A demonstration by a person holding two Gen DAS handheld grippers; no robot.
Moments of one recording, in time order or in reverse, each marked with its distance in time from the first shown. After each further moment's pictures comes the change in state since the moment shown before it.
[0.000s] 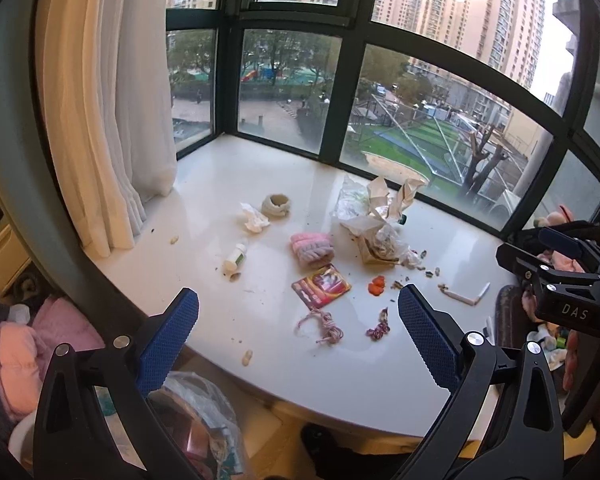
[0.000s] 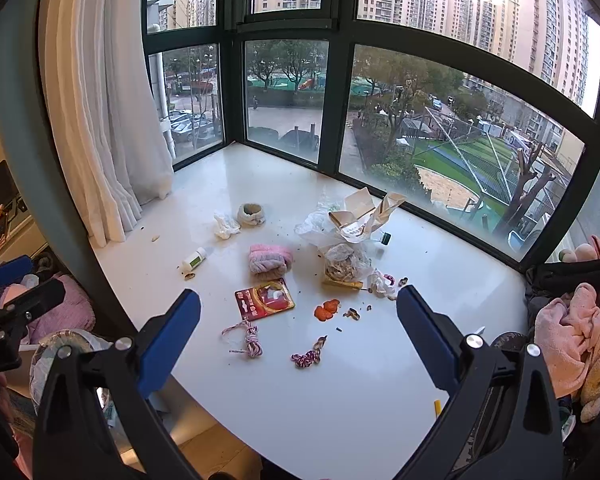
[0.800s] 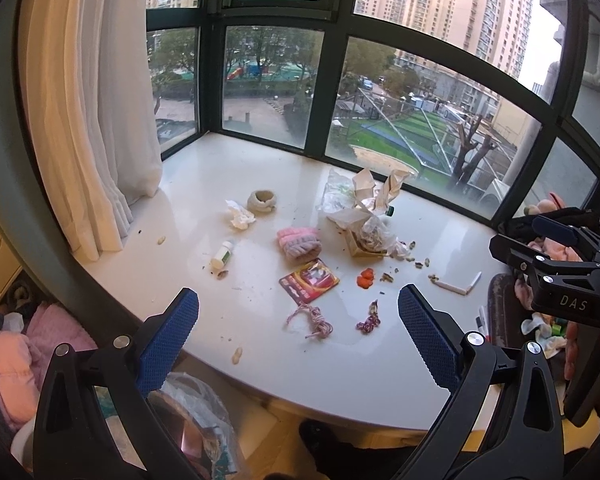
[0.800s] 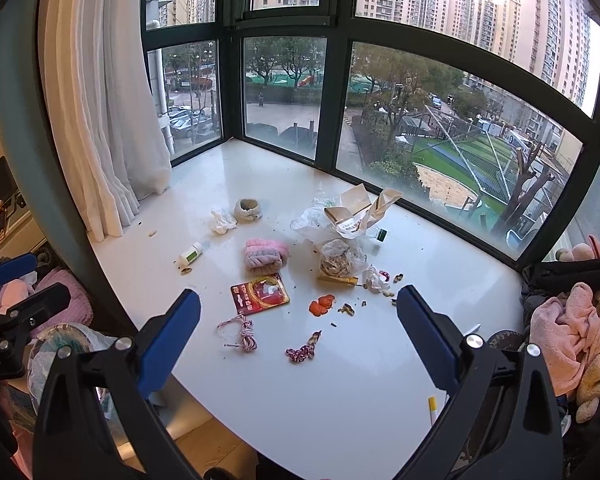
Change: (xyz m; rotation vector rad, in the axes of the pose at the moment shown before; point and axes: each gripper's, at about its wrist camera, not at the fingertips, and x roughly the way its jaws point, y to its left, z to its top) left arm 0.005 -0.008 -0.003 0.036 0.017 -0.036; right arm -0.002 -0.004 -0.001 -0.009 0.009 -0.013
